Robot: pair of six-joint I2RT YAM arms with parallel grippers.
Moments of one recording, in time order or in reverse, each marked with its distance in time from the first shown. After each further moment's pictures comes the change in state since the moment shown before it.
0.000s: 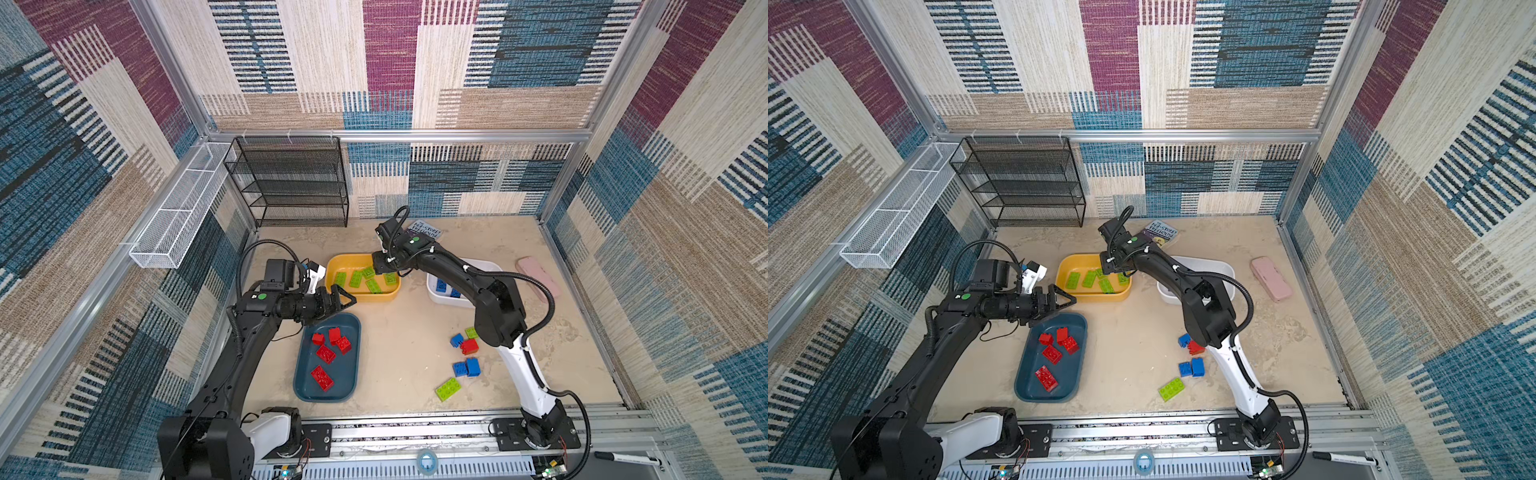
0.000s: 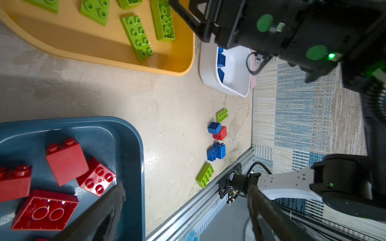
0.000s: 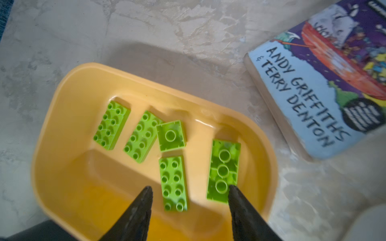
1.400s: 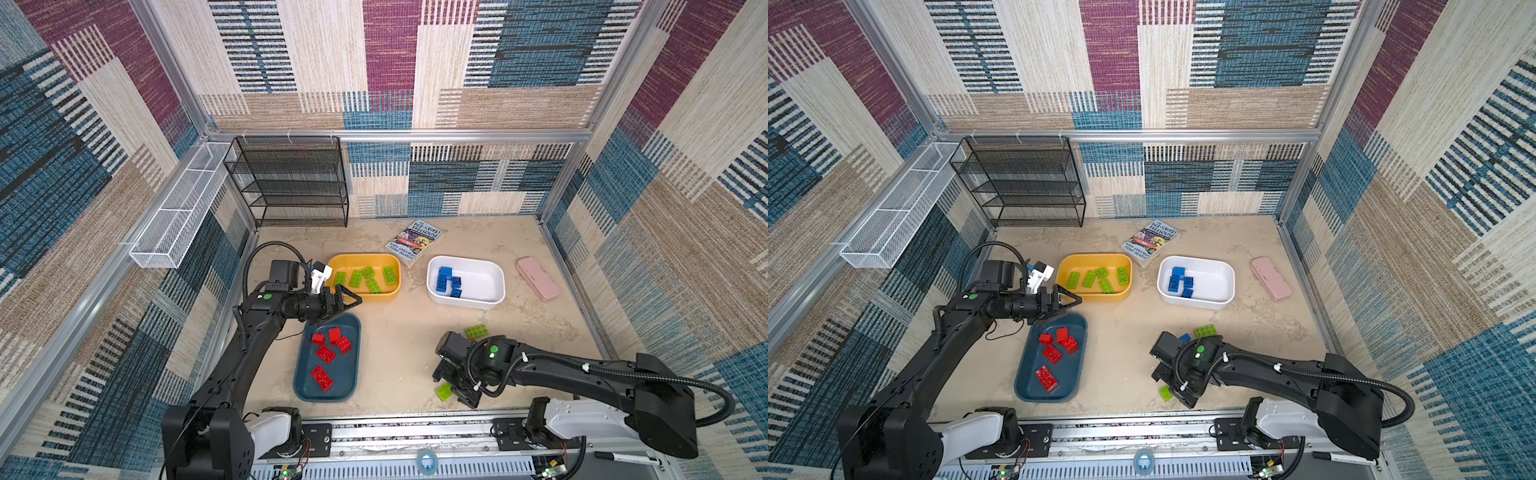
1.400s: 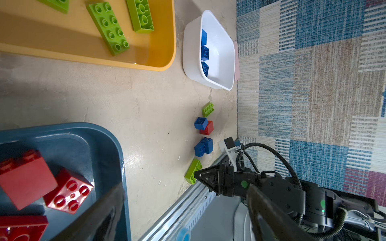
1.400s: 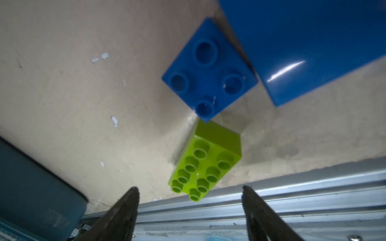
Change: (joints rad) left arm -0.015 0.025 -0.043 0.088 0.111 -0.024; right arm 0.354 -0.996 -1.390 0.035 -0.159 1.303
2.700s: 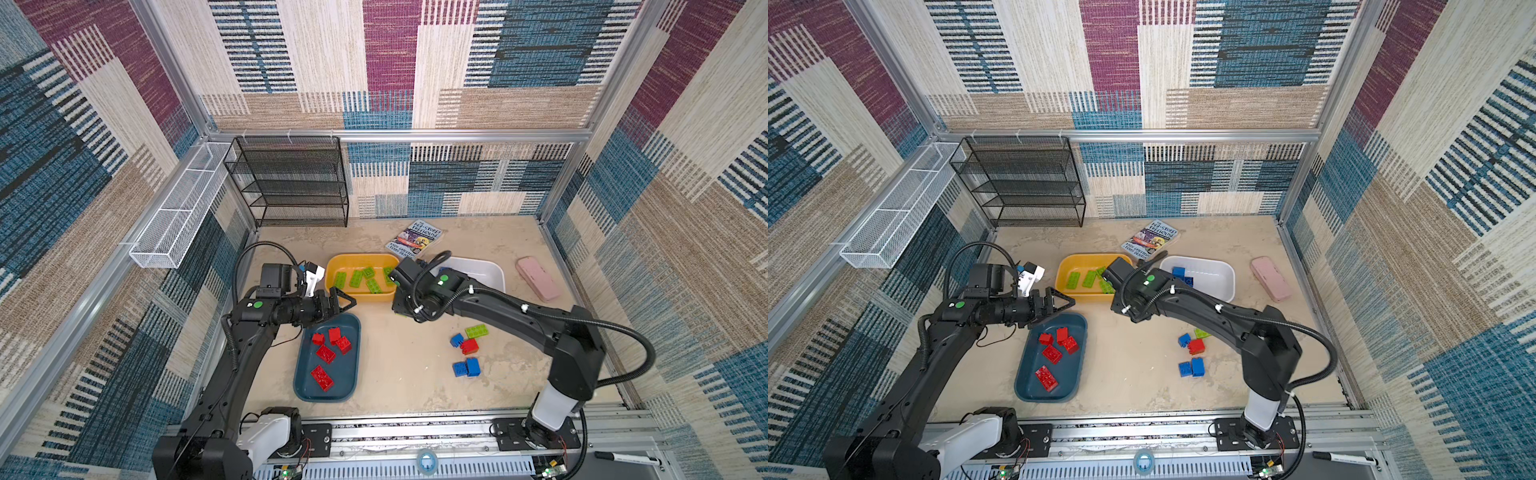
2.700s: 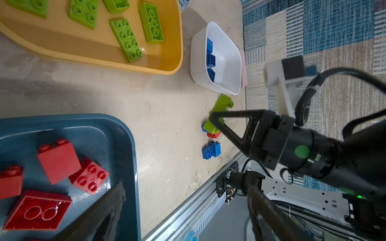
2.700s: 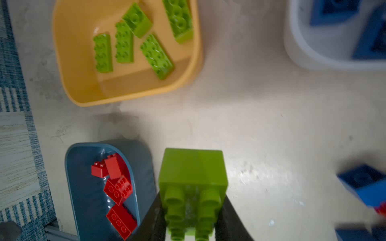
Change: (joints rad) left arm 0.029 -0.117 0.007 -0.089 -0.089 0.026; right arm -0.161 0.575 0.914 -0.079 0.248 -0.728
